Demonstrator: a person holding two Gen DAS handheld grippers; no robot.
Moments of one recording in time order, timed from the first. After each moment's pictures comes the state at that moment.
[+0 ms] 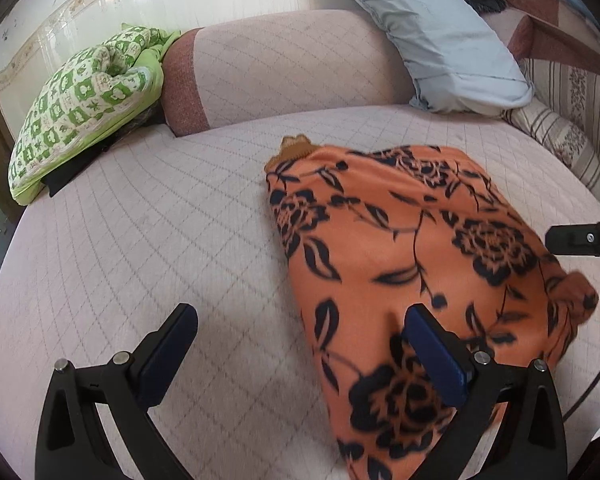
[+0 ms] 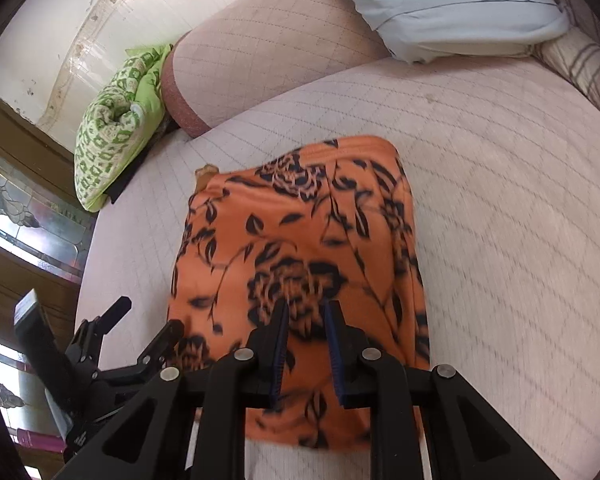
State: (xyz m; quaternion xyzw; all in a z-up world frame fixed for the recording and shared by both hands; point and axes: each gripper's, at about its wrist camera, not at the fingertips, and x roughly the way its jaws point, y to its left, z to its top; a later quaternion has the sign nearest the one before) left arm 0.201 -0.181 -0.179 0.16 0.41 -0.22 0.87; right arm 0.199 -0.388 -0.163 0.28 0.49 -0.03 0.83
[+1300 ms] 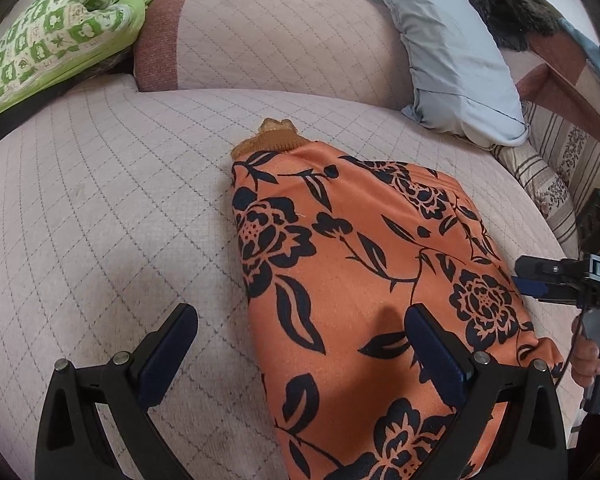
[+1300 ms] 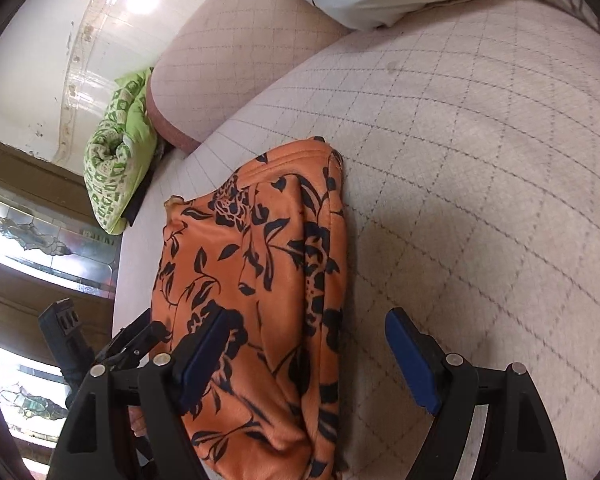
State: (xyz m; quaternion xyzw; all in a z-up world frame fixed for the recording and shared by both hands) left arm 0.257 -0.192 -0.199 0.04 0.47 -0.28 0.83; right arm 0.225 -0.475 -0.226 0.37 0.49 0.03 0.79
